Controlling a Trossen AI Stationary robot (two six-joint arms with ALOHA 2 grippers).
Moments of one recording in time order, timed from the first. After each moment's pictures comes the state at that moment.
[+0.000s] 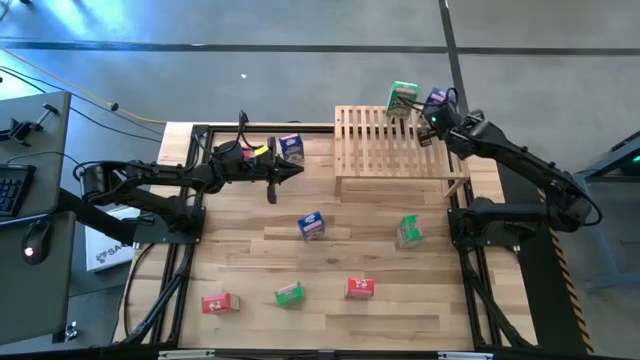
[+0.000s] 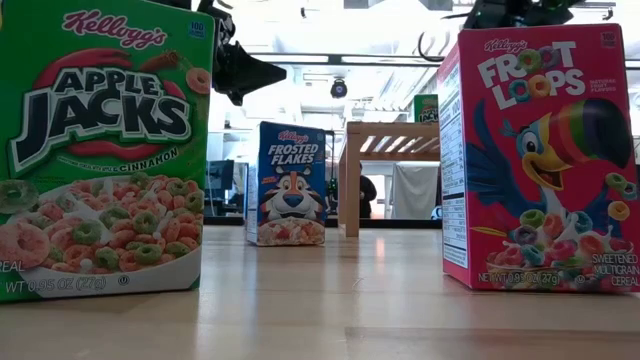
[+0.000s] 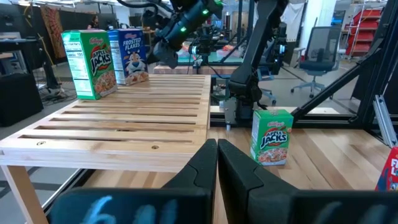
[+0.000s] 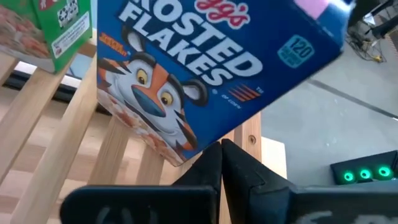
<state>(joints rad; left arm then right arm) 0.39 1.26 0.48 0.77 0.31 0.04 -0.78 1.08 0.97 -0.84 0.71 0.25</state>
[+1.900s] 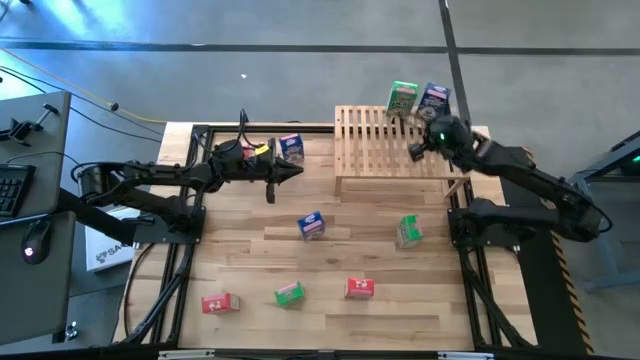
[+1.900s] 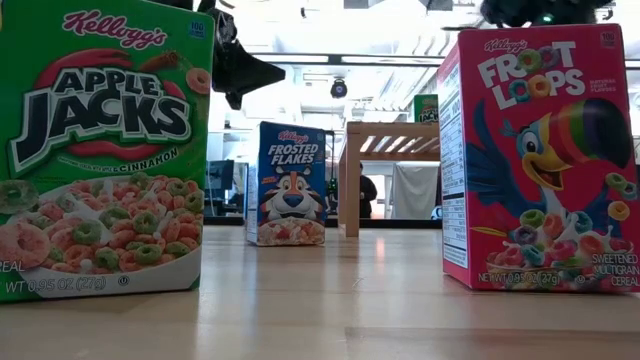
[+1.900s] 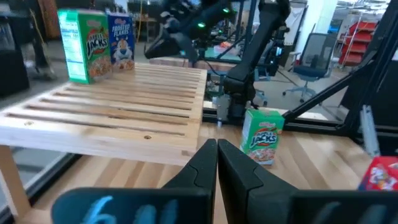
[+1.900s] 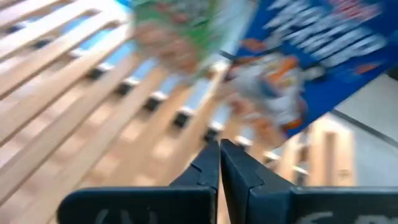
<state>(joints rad) 0.39 1.24 0.50 0.69 0.33 -0.07 -0.64 0.89 0.77 -0.57 0.50 0.11</state>
